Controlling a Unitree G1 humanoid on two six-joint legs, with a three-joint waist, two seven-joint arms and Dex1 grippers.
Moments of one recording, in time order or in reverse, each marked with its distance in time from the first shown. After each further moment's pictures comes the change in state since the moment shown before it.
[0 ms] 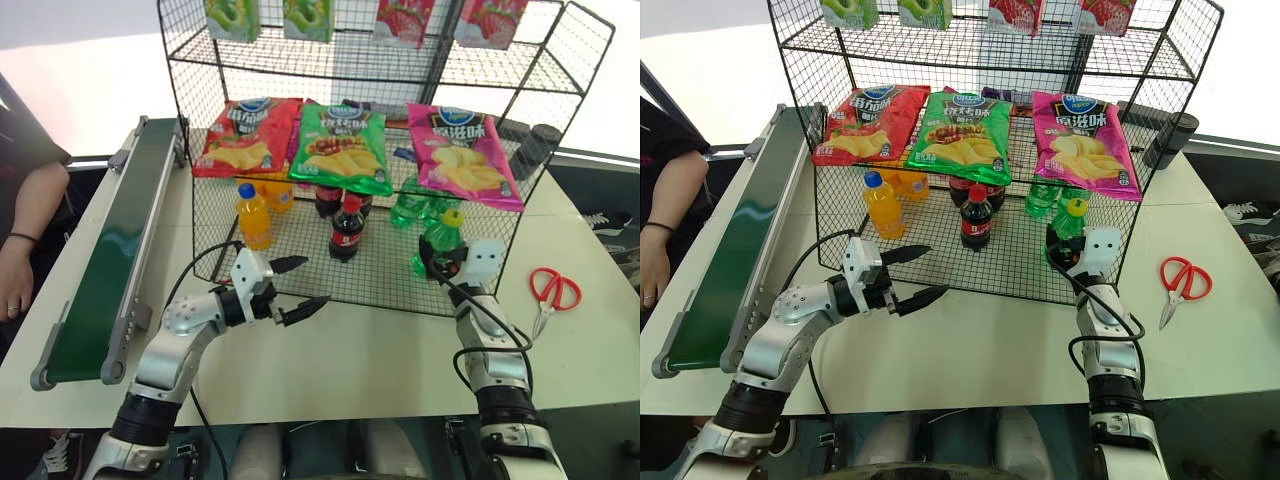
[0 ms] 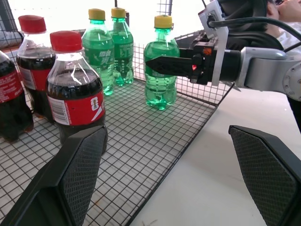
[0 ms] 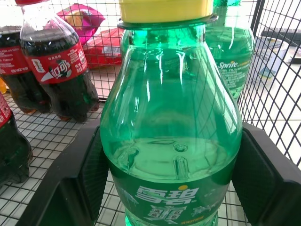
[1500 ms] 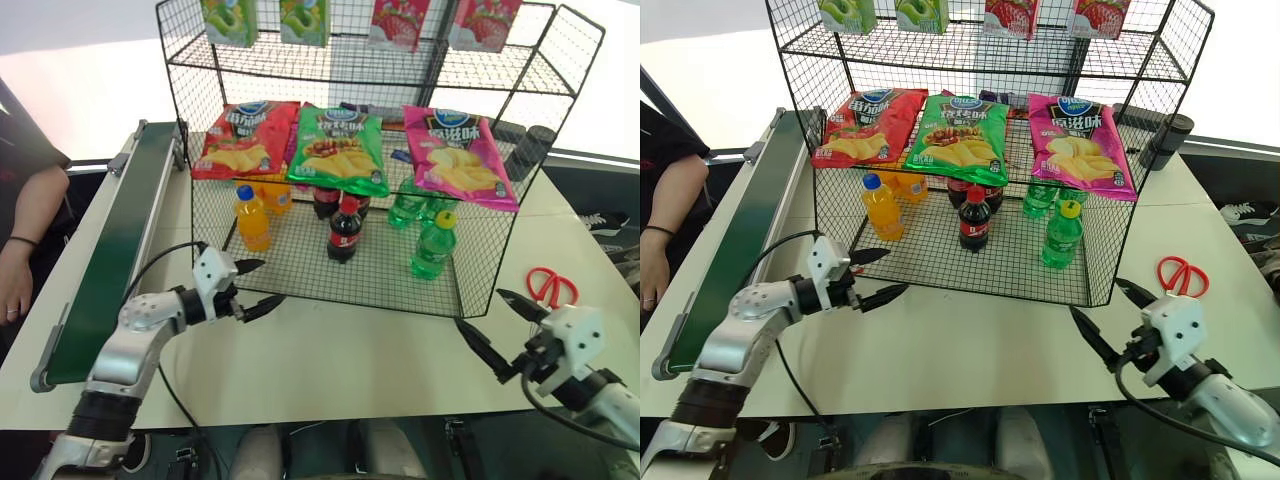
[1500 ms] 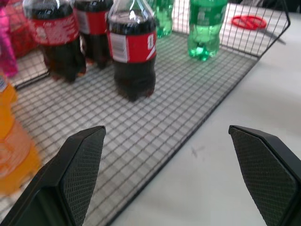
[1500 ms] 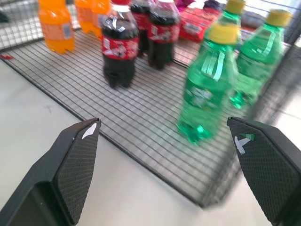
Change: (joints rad) left arm 0.037 0.200 0.104 0.111 0.004 0.000 -0.028; right arm 0.765 -0.326 -0.252 -0.827 0.263 0.256 0.409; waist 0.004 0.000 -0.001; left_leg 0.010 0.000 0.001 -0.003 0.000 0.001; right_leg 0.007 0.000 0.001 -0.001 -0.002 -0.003
